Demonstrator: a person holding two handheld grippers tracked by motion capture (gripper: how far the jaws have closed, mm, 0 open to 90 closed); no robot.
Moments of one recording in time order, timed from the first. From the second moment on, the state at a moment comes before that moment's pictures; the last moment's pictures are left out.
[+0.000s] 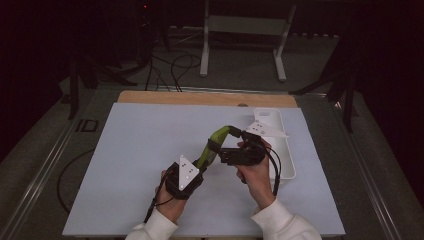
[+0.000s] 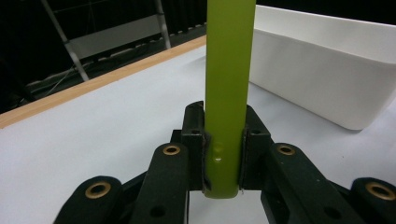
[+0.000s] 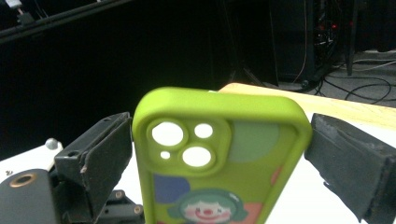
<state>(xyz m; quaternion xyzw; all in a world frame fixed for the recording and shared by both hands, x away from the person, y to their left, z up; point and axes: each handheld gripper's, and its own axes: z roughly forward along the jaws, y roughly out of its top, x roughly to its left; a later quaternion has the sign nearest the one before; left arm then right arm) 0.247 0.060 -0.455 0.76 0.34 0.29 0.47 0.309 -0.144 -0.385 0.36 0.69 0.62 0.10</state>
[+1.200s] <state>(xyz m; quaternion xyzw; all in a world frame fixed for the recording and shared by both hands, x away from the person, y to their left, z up) 0.245 0.048 -0.462 0.79 0.32 0.23 0.47 0.306 -0.141 -0.385 0.38 0.70 0.60 0.11</state>
